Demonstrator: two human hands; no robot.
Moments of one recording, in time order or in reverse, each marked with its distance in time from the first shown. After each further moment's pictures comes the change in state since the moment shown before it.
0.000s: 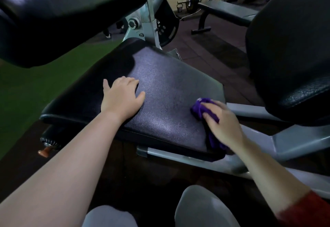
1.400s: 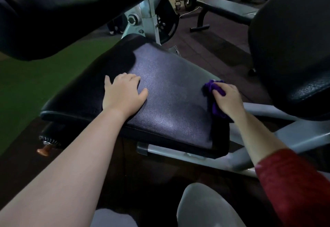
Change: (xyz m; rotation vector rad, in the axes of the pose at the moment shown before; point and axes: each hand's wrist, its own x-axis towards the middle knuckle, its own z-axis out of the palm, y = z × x) left_hand -0.002 -0.001 0.002 0.001 0.030 0.015; right_hand 0.068 0.045 0.007 -0.043 0.074 0.342
